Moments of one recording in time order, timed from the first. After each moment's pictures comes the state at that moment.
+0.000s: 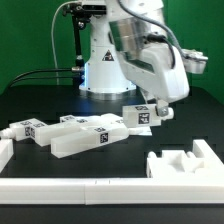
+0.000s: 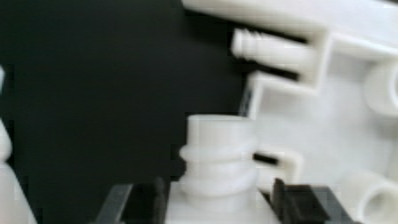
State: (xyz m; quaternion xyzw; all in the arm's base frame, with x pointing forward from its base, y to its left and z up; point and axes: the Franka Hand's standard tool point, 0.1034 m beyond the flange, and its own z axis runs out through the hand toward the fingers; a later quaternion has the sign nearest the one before) arm 0.511 0.064 0.093 -0.78 0.60 0.09 0.10
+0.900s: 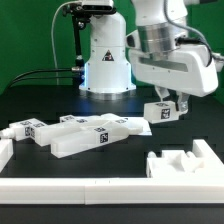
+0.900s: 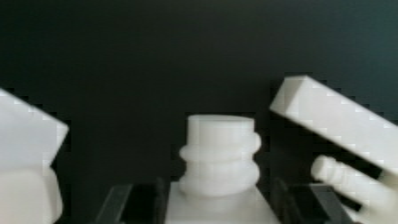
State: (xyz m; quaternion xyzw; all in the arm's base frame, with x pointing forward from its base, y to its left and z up) arm 0.455 0.109 0.083 -0.85 0.51 0.08 0.08
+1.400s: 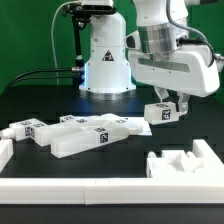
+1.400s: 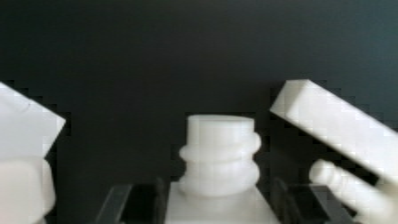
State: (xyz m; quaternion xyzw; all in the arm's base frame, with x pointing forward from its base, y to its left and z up) arm 0.445 0.112 0.070 -0.90 0.43 0.07 0.08
